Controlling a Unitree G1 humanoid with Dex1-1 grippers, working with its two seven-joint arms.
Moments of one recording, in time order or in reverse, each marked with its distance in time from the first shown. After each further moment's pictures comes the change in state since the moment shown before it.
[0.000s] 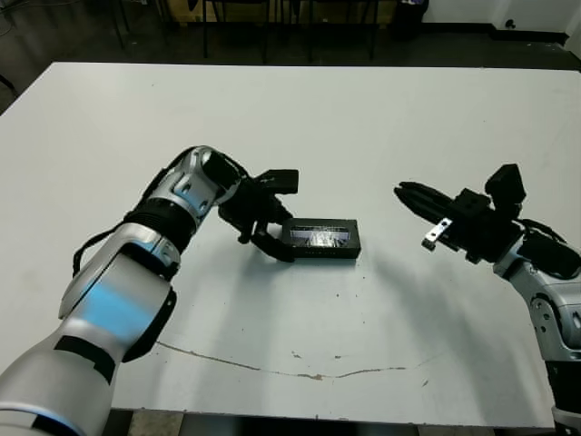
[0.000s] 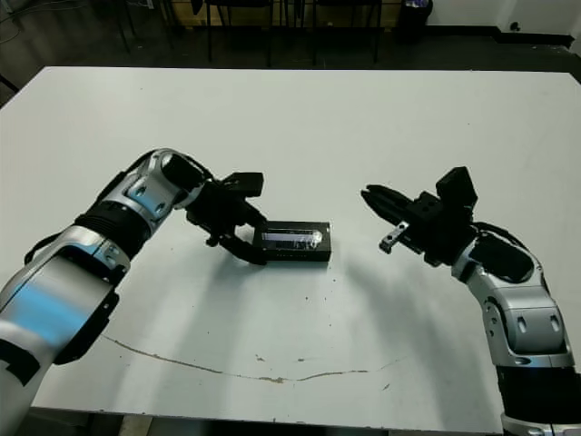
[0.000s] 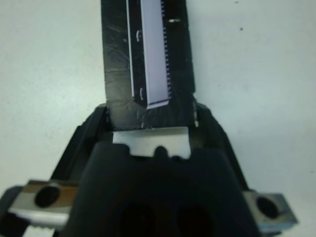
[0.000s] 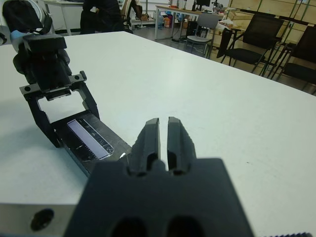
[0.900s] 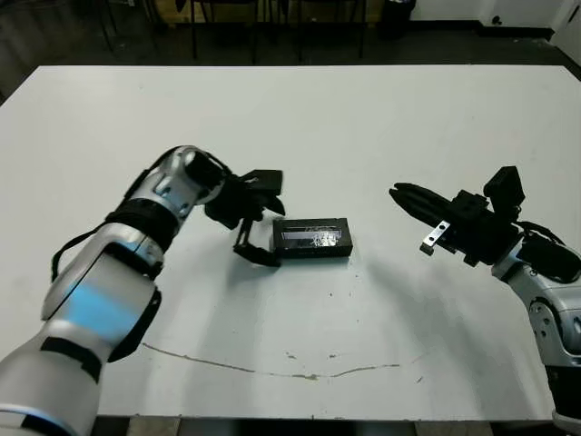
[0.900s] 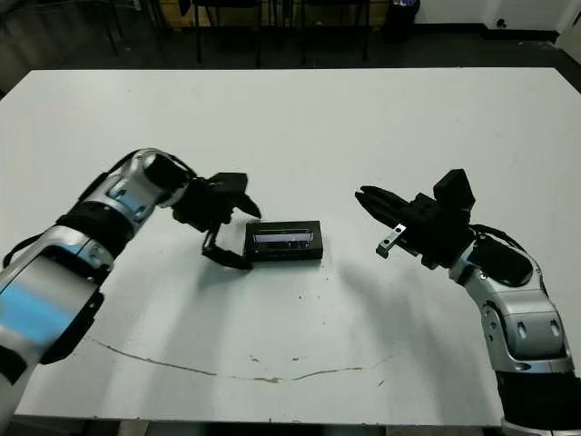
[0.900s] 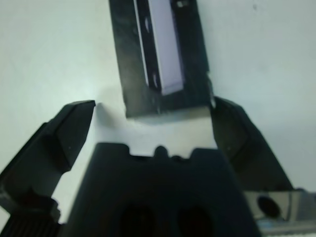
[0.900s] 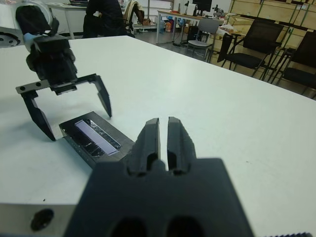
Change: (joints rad) left arm 0.064 0.151 0.011 -0.012 -0.037 -0.151 -0.022; right arm 0.020 0.001 0.007 -0.055 0.014 -0.010 0.011
